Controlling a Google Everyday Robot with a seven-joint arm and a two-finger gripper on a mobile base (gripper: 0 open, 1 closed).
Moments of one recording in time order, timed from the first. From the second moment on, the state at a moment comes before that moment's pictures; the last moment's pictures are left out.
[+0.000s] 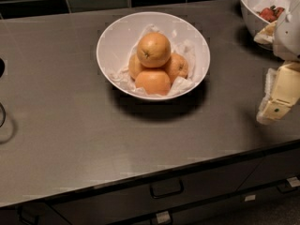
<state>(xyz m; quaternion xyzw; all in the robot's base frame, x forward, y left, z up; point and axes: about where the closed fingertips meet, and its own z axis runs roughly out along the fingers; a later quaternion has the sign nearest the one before) 0.438 -0.217 0.976 -0.60 0.78 -0.03 0.16</state>
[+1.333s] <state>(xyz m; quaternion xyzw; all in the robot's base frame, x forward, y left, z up) 0.476 -0.173 0.996 -0.66 0.72 -0.04 0.18</state>
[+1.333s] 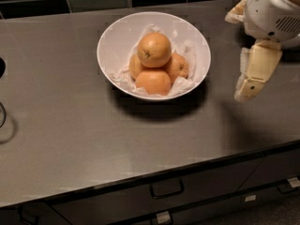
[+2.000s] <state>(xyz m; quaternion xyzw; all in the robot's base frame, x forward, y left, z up) 0.526 -0.141 0.999 -0.72 0.67 -0.04 0.18</state>
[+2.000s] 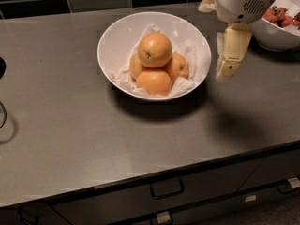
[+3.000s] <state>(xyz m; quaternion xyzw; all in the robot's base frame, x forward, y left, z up) 0.566 -0.092 0.984 -0.76 0.62 -0.02 0.19</state>
